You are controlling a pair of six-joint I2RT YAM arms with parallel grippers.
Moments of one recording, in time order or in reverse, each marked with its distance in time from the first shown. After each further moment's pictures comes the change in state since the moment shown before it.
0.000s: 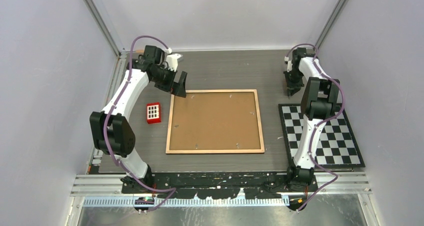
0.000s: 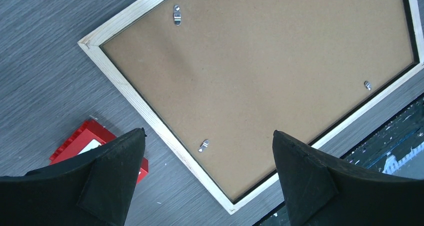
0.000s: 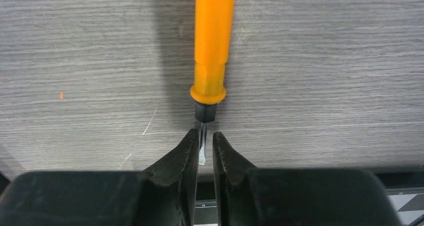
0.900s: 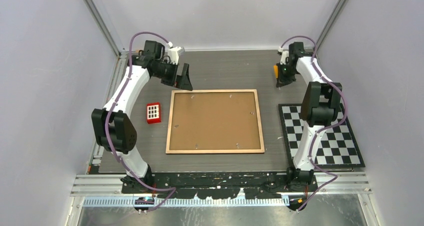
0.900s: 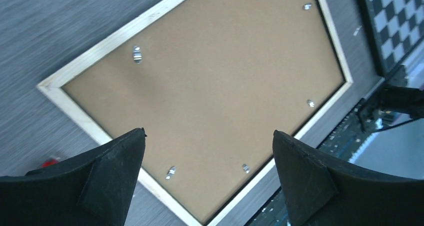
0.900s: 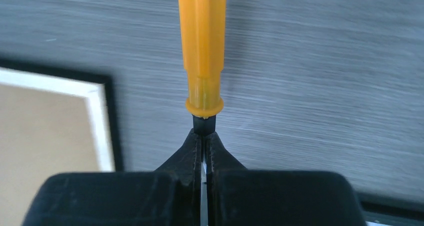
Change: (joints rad) left arm 0.000 0.055 0.078 0.040 0.193 -0.106; right arm 0.102 -0.199 -0.127 0.151 -0.239 0.043
